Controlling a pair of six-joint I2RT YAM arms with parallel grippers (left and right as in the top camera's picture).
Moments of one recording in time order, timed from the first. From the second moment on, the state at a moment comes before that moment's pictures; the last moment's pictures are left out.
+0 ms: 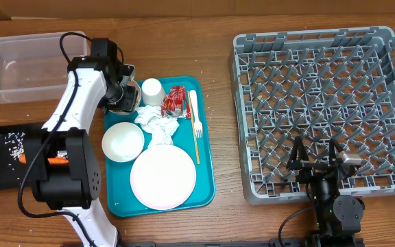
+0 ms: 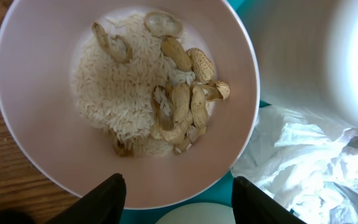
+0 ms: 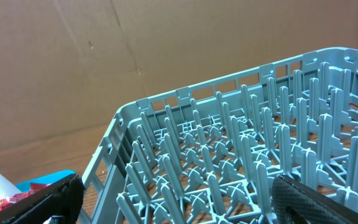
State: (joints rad) left arm 0.00 1.98 1.52 -0.96 0.03 0.18; right arm 0.03 0.01 0.02 -0.03 0.01 0.28
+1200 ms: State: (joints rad) left arm -0.01 1.98 1.43 -0.85 0.07 0.28; right arm 0.03 0.01 0.02 -0.03 0.01 0.28
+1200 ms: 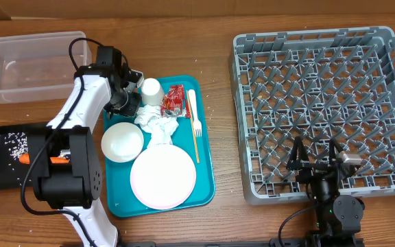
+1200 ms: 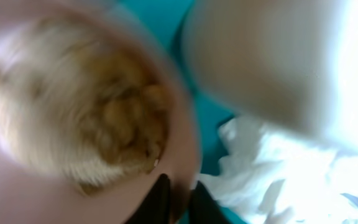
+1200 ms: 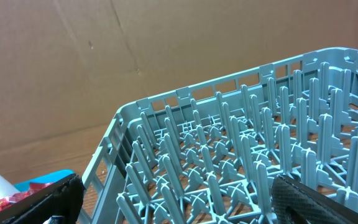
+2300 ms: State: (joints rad) left arm 0.04 1.98 2.04 -1.38 0.10 -0.06; right arm 0.03 0.01 0.02 -0.03 0.01 0.28
